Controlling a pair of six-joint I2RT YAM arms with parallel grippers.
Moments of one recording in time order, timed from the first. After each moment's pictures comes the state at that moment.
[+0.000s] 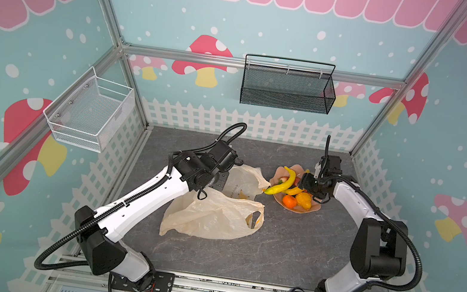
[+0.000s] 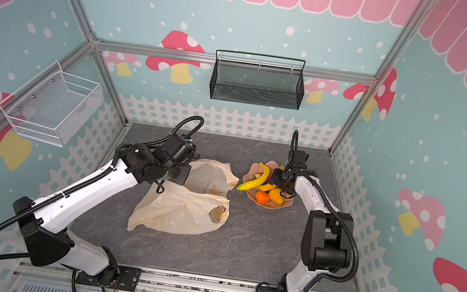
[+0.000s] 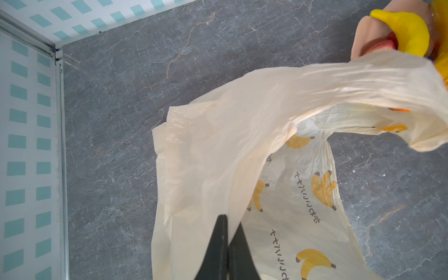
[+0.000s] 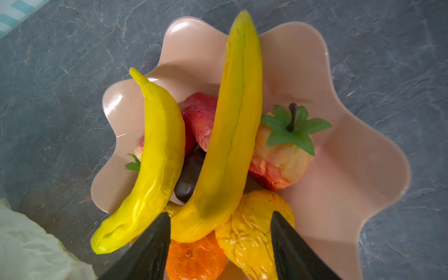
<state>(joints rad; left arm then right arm) -0.69 1.48 1.56 -1.11 -0.36 -0.36 0.06 1.70 1.24 -0.60 -0.14 0.38</state>
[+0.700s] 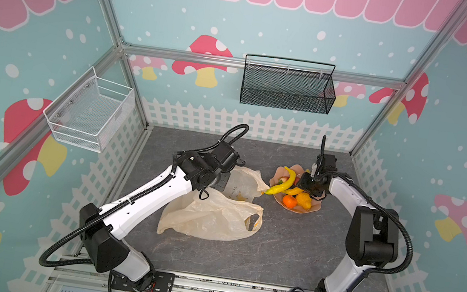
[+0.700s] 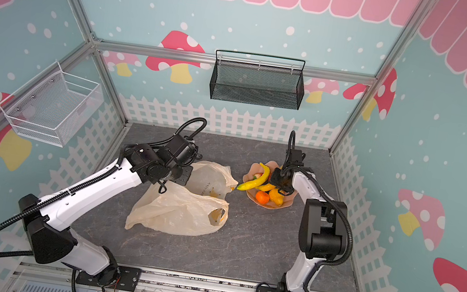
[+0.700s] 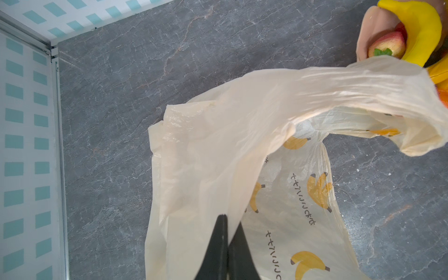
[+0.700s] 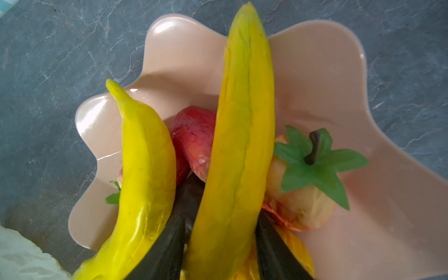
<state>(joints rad) -0.69 1.51 1.56 -1.11 -0.36 -0.36 0.07 1.81 1.30 -0.57 -0.15 0.39</state>
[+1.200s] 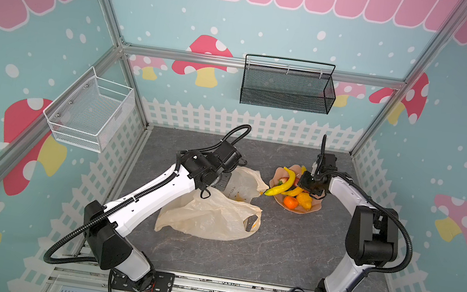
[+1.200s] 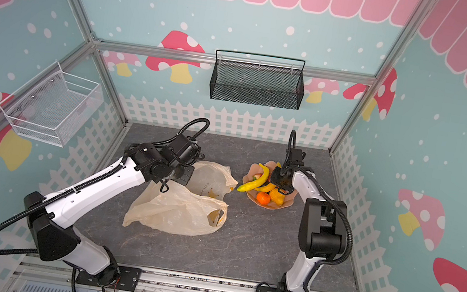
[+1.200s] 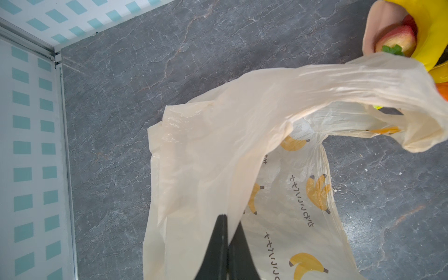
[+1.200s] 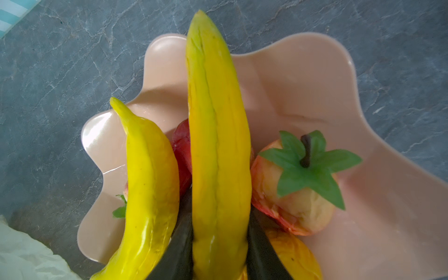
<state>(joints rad) -0.69 1.54 1.57 -1.11 -0.37 -0.33 0.06 1.80 1.31 -0.56 -0.15 0.42</state>
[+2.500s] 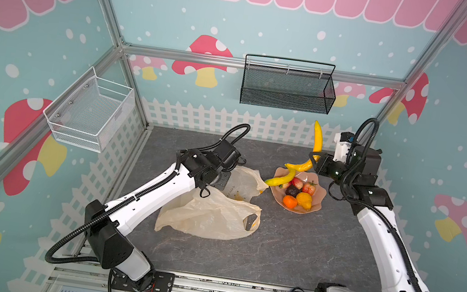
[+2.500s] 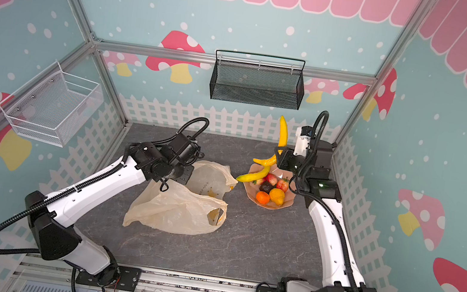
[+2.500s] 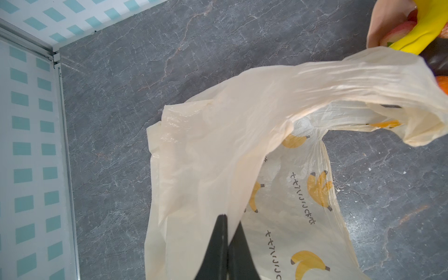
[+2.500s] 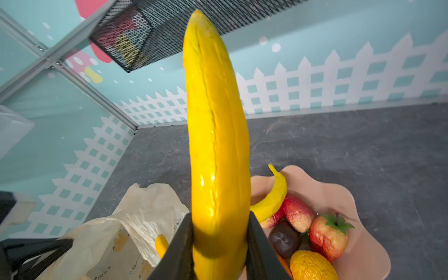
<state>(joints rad) -0.68 1.54 1.58 -1.11 -0.35 -0.31 0.12 1.22 1.26 -0.40 -0.34 0.28</state>
